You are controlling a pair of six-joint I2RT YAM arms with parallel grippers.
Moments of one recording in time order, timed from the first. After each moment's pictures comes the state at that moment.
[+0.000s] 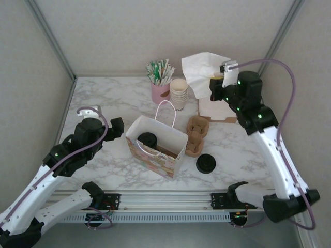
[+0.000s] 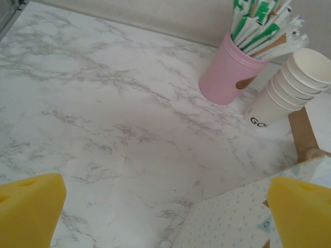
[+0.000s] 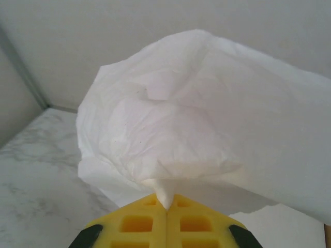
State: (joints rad) left arm -0.68 0.75 1.04 -0.85 -0.49 -0.58; right arm 0.38 1.14 1.42 -0.52 -0.08 0.03
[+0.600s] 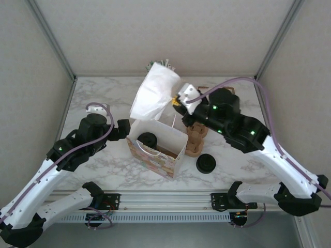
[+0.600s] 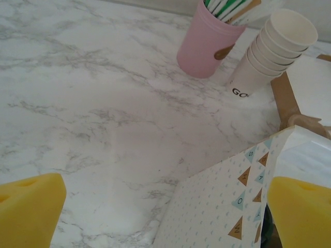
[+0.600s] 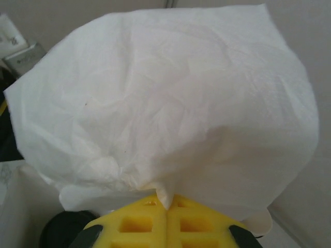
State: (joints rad) left arm -0.68 0.83 1.09 -0.87 -0.36 -0.55; right arm 0.98 1.18 1.56 -0.64 0.12 -0.32
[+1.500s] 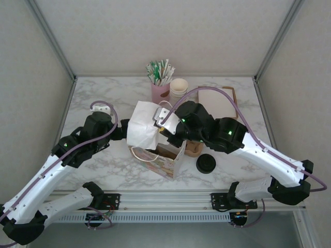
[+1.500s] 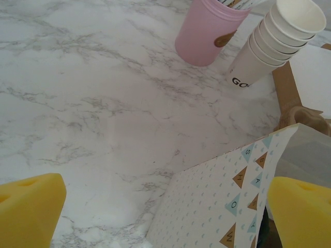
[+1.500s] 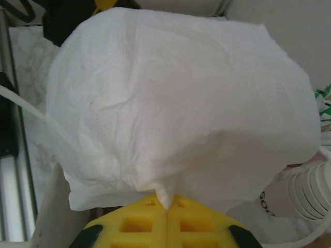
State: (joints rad) left arm -0.68 0.87 1.09 -0.88 -0.34 -0.59; right arm 1.14 1.29 1.59 -0.91 0.08 -0.26
